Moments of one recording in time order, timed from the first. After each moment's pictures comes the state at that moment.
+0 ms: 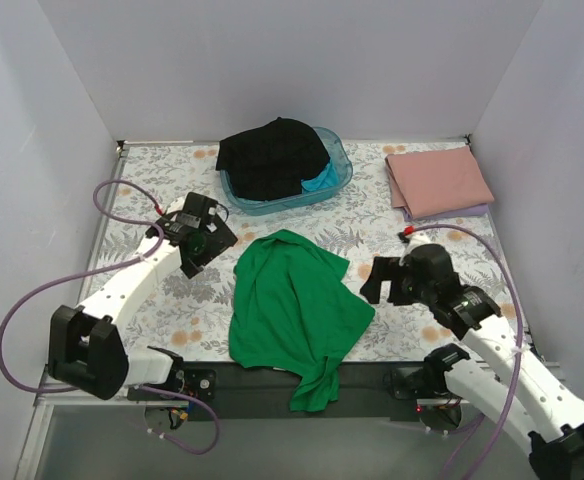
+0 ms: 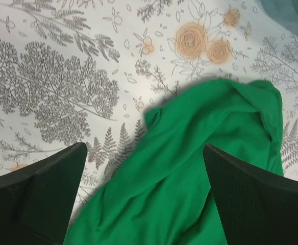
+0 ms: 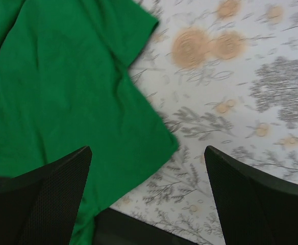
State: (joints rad) left arm -0.36 1.33 1.00 -0.75 -0.25 -0.98; right arm 0.43 0.68 0.58 -0.63 -0.09 0.44
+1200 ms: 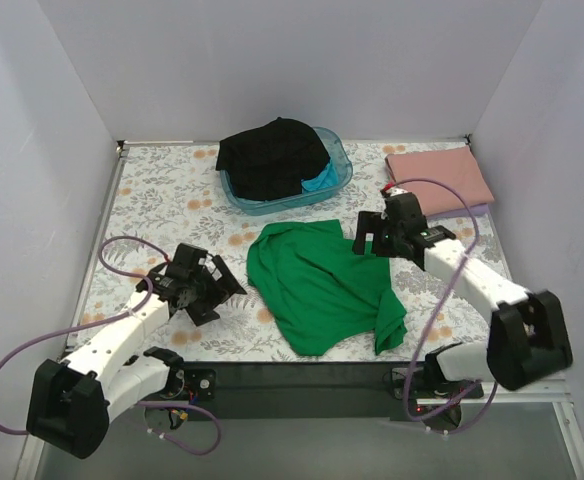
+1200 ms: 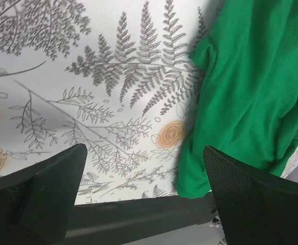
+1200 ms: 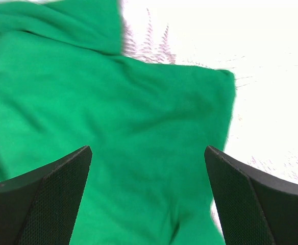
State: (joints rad) left arm -0.38 0.97 0.54 -0.64 0.13 -1.01; right arm 0.39 1.40 0.86 -0.36 -0.02 0.39
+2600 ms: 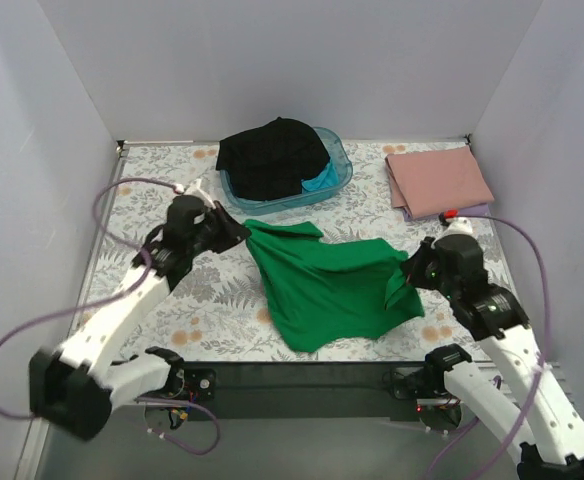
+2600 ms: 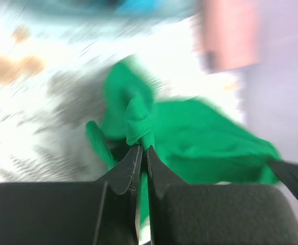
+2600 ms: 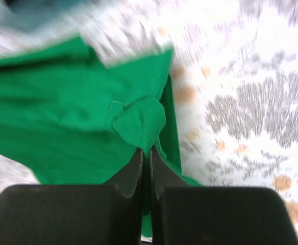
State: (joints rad) left arm -0.39 1.18 0.86 -0.28 0.14 -0.77; right arm 0.39 0.64 0.70 -0.72 0.09 0.53
